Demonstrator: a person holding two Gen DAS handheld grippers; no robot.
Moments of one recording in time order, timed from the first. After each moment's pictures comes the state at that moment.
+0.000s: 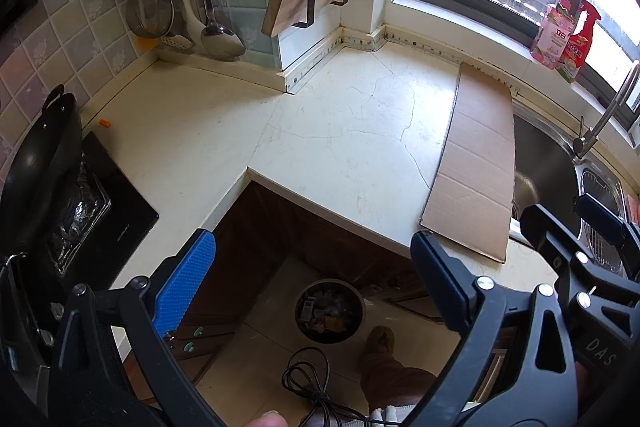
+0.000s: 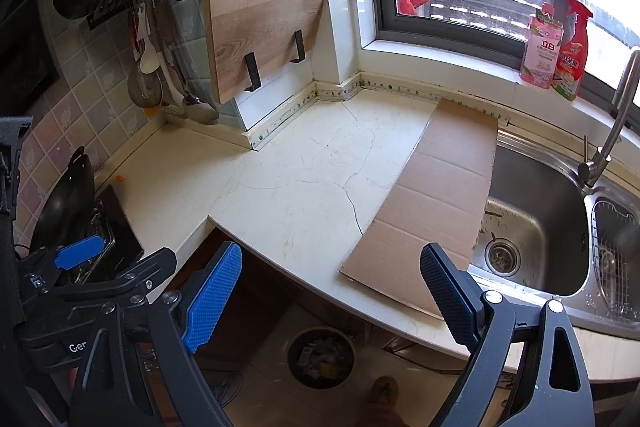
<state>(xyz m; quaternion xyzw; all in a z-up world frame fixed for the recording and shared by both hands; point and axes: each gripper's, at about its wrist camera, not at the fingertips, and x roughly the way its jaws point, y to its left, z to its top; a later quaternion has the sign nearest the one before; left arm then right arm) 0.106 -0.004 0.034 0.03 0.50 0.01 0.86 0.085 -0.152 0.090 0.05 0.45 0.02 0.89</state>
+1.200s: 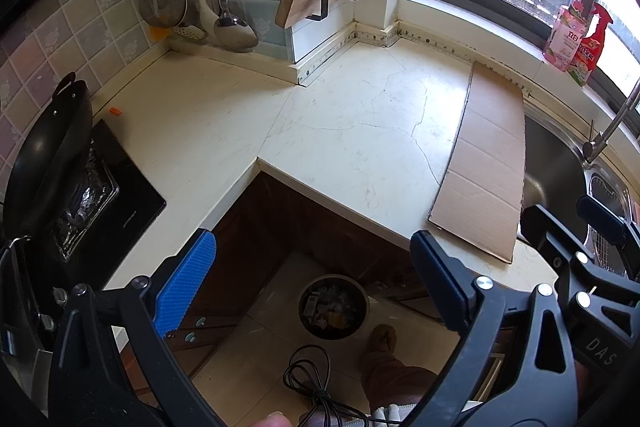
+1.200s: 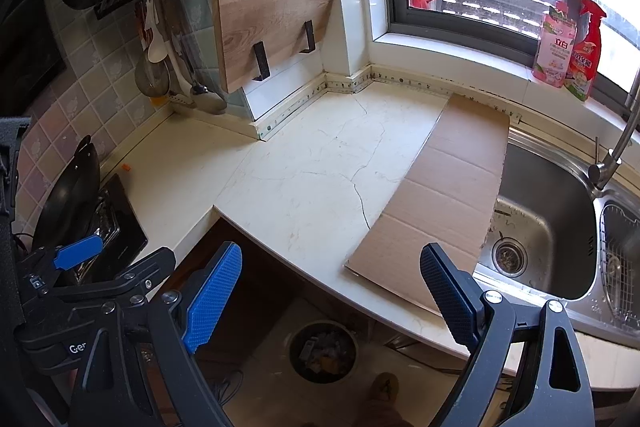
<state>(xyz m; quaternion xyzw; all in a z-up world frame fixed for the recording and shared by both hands) 0.101 -0.001 0.031 0.03 0.51 0.03 0.86 0.092 -0.149 0.080 0.05 0.46 0.04 0.89</state>
